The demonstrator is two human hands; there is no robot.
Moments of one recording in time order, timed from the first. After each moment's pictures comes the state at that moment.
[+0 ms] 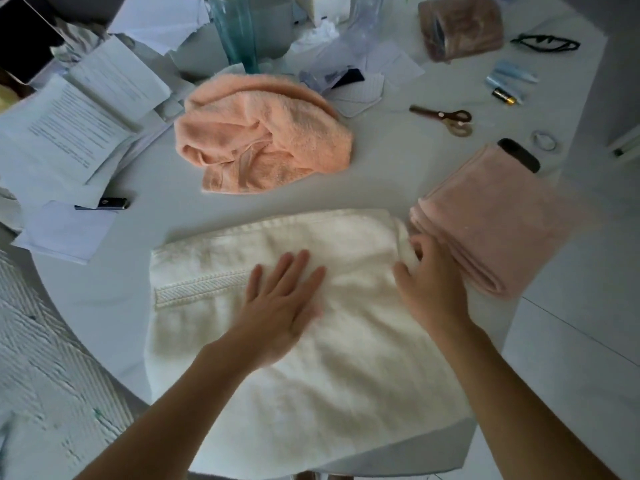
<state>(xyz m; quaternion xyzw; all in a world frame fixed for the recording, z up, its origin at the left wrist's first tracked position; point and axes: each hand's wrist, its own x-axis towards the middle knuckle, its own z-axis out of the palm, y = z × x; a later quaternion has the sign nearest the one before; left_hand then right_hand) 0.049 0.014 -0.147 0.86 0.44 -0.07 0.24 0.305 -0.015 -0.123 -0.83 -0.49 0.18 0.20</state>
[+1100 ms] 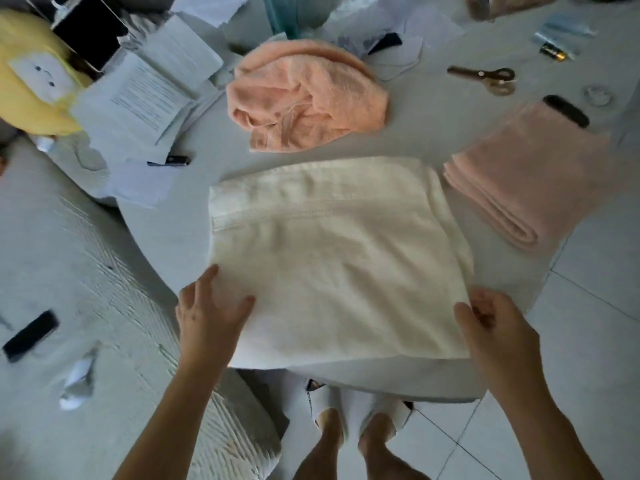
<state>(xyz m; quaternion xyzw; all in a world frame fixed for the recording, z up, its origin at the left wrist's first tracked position) -0.054 -0.087 -0.114 0.52 0.79 0.16 0.29 0.297 -0.169 -0.112 -0.83 -0.37 0.30 0.29</state>
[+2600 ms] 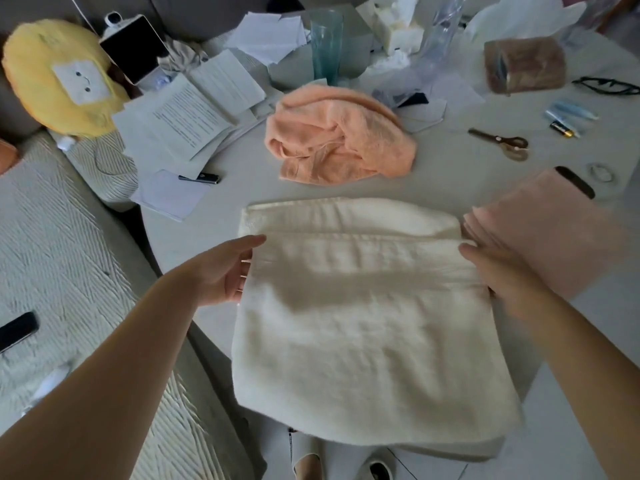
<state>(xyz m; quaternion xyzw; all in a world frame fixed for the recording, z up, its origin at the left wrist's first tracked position) -0.092 0.043 -0.102 0.27 0.60 0.16 0.74 0.331 -0.002 -0.100 -0.75 -0.38 0.43 0.32</state>
